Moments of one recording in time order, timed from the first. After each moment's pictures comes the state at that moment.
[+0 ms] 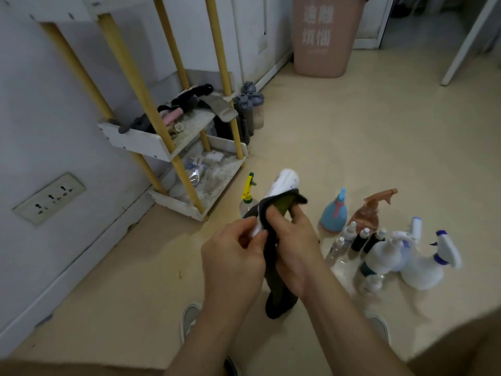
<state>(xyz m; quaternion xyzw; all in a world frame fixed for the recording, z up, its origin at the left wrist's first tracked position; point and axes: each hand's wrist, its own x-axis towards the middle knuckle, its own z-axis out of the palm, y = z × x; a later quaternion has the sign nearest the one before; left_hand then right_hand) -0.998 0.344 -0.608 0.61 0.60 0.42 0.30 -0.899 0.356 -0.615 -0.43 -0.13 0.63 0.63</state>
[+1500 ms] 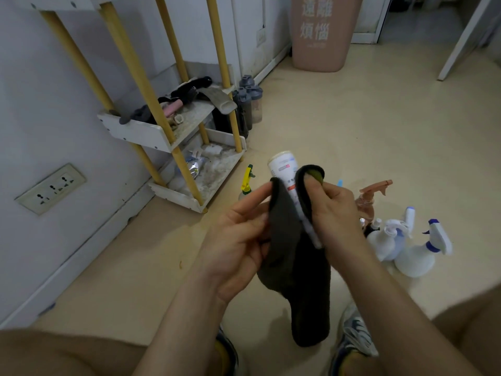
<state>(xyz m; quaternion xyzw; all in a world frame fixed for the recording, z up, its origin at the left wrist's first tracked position) -1.006 0.343 -0.584 0.36 0.30 0.40 0.79 -0.859 0.333 -0.585 -0.61 -0.32 0.42 0.59</state>
